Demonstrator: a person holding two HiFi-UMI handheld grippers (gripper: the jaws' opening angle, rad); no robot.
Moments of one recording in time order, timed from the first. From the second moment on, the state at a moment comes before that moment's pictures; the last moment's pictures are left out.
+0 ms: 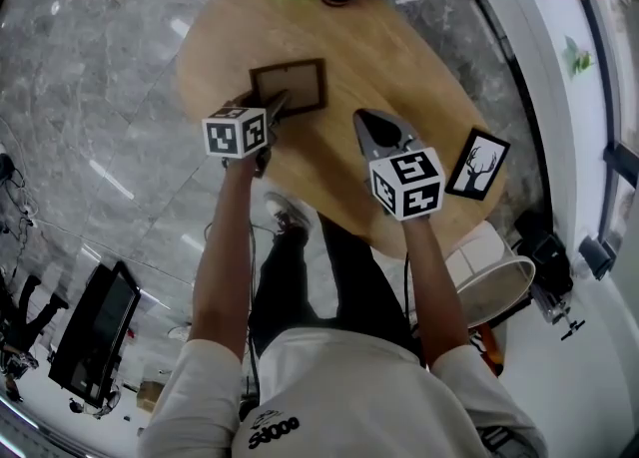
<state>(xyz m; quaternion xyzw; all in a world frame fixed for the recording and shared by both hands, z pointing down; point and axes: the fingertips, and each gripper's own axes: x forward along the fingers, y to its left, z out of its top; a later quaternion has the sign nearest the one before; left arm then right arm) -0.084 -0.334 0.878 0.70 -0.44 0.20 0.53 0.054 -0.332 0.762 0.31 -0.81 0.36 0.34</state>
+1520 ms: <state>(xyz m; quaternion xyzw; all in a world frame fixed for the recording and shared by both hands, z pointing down) -0.124 -0.303 0.899 0.67 -0.49 0.28 0.48 0.027 -0.317 0.768 0.30 -0.81 0.37 0.35</state>
